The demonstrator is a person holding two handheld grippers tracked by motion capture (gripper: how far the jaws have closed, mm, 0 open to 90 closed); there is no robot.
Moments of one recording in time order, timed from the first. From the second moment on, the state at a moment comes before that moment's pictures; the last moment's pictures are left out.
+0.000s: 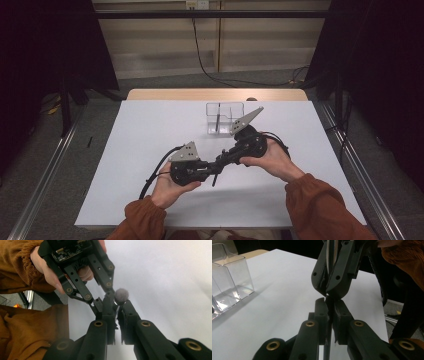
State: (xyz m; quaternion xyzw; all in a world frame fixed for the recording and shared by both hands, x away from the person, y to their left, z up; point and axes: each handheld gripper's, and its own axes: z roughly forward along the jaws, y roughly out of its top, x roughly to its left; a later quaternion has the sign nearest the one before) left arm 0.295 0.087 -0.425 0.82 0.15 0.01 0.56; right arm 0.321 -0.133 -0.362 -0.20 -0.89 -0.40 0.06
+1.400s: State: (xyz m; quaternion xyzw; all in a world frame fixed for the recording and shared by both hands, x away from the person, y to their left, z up) left arm 0.300 0.105 -0.423 0.81 0.18 0.02 0.56; right arm 0.315 -0.157 -0.374 -0.24 -0.86 -0.46 0.01
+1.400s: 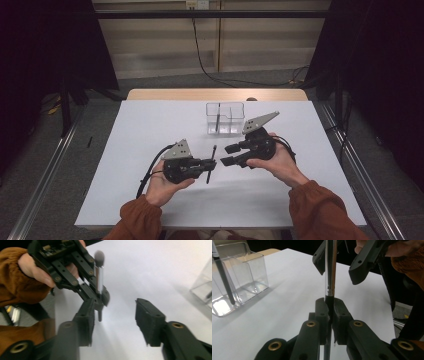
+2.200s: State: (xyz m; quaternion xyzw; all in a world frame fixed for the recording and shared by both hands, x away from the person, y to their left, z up) left arm 0.303 0.118 -0.417 0.80 0.19 0.04 0.56; right arm 0.305 -0.183 -0.391 -0.31 -0.81 -0.49 -0.06
